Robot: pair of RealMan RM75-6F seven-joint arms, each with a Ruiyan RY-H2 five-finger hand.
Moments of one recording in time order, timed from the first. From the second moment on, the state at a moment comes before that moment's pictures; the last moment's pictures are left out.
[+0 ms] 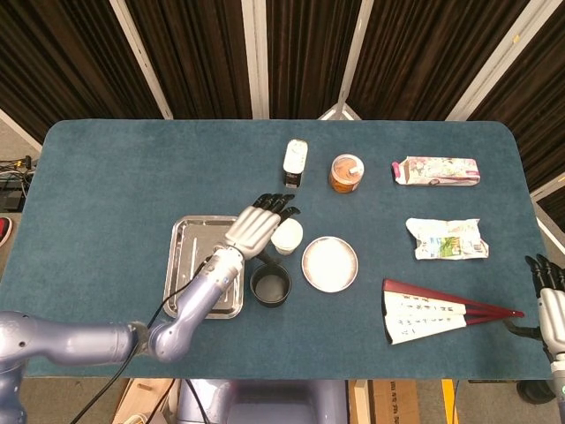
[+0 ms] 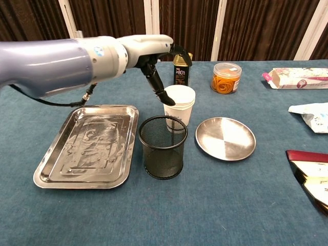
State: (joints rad) left arm -1.10 -1.65 -0.34 -1.55 0.69 0.90 0.55; right arm 0.11 -0.99 0.09 -1.73 -1.18 1.32 -0.08
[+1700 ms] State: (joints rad) left arm -1.14 -1.75 -0.28 -1.36 0.80 0.88 0.48; right arm 0.11 -1.01 0.11 -1.68 -1.17 1.29 -0.05
